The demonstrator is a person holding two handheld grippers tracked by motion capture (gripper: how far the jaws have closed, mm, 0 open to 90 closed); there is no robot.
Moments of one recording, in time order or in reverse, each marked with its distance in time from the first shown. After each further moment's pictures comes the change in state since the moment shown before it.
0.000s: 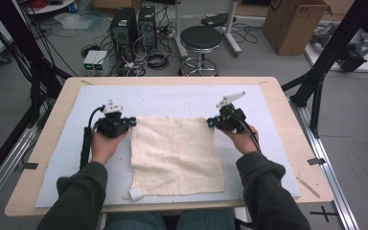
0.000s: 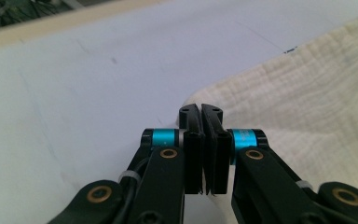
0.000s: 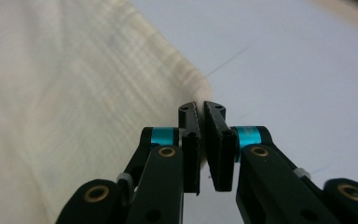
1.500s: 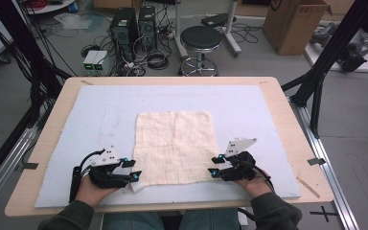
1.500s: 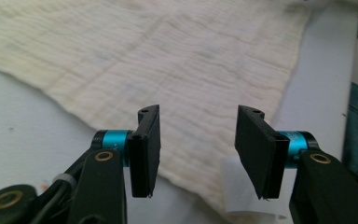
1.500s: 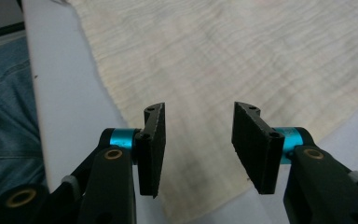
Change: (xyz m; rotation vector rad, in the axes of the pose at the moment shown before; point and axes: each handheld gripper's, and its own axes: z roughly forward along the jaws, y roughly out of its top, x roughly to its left) left arm -0.074 -0.105 -0.092 0.063 -0.418 0.179; right arm 0.100 -0.101 -0.044 -0.026 0.240 -0.100
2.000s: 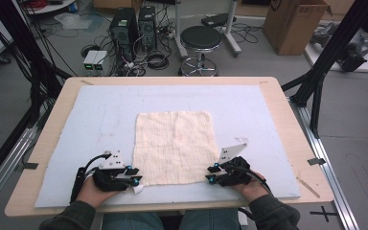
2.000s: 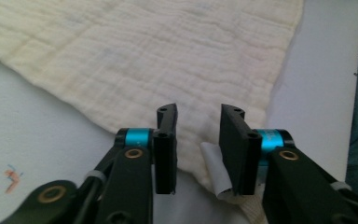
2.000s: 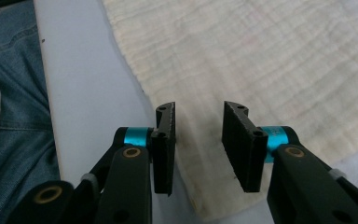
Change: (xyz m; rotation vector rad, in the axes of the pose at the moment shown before) left arm 0.002 -0.009 0.010 0.098 0.004 0.038; right arm 0.008 -0.004 0.017 0.098 0.043 -0.021
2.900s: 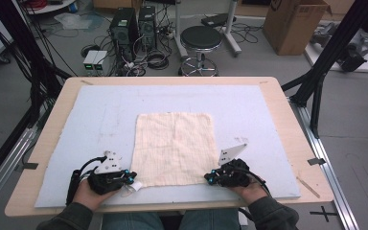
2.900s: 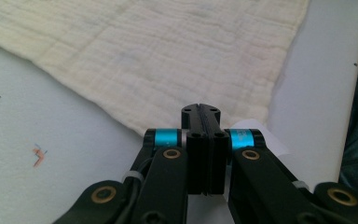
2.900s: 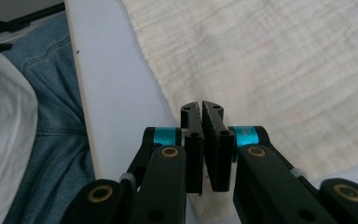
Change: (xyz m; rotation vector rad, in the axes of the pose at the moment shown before) left arm -0.008 -0.004 -0.015 -0.005 0.039 0.018; right arm 0.007 0.001 -0.001 -0.016 0.080 0.039
